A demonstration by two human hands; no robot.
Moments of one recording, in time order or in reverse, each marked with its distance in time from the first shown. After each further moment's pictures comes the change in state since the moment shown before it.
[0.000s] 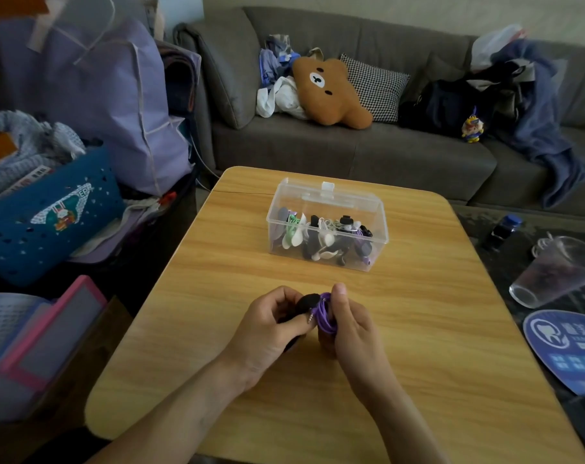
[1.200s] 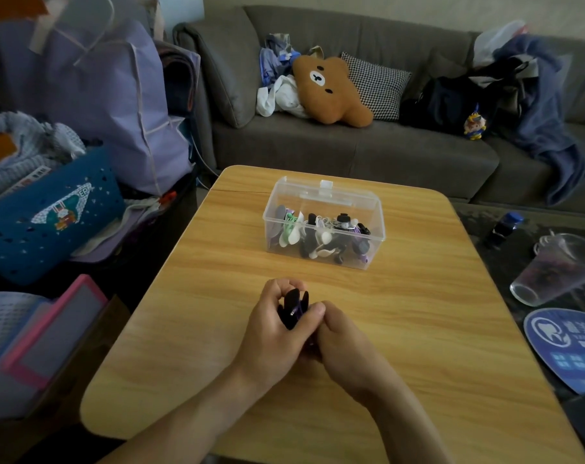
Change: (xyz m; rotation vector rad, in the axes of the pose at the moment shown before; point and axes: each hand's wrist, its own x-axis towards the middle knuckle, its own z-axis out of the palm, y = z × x) left_hand 0.000 -0.018 0.019 0.217 0.221 0.237; right_hand -0.001 -0.001 -0.005 -0.147 -0.246 0.289
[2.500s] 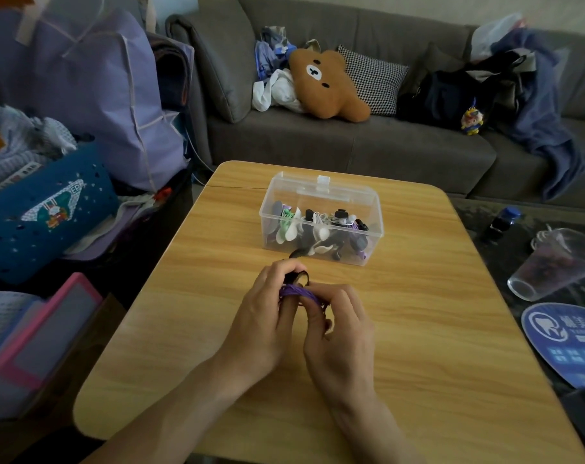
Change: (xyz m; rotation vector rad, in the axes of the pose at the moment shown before) left_hand 0.015 0.004 -0.017 0.396 -0.085 0.338; right_hand 0.007 0.016 0.021 -0.414 0.725 -0.795
